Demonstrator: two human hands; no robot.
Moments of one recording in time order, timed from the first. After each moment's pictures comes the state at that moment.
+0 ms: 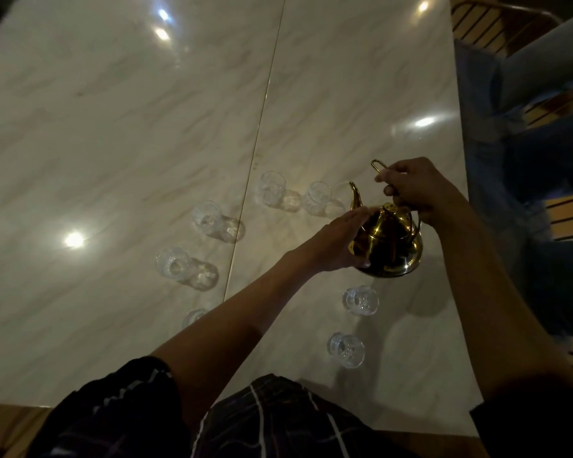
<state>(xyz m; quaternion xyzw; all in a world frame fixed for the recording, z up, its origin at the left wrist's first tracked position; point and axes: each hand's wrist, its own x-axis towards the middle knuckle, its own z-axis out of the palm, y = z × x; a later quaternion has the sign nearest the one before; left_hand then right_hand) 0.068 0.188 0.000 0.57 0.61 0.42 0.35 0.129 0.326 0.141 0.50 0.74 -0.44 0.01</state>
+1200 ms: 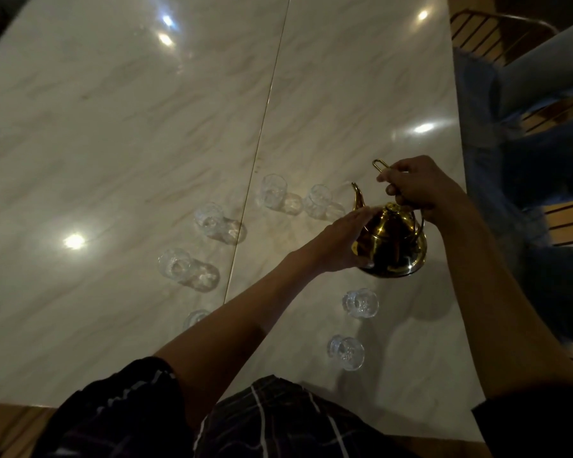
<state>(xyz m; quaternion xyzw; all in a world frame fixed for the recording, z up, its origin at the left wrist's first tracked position) 0.070 0.186 0.013 0.56 0.61 0.44 0.34 0.125 0.325 0.151 0.49 0.76 -0.43 0.01</state>
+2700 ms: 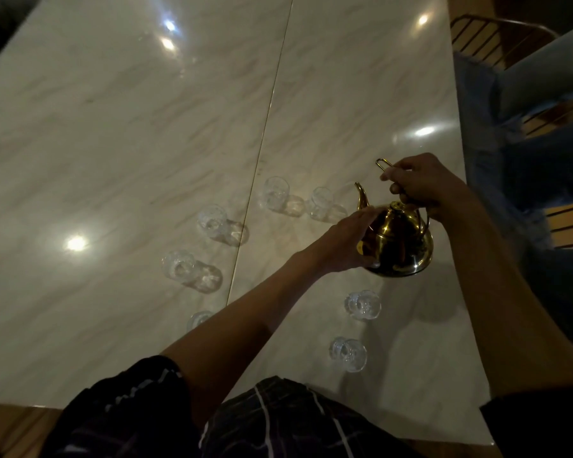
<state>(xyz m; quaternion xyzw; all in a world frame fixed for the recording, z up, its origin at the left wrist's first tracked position) 0.070 0.188 0.015 0.56 0.60 0.45 0.34 0.122 0.328 0.157 0.49 0.77 -0.40 0.02</state>
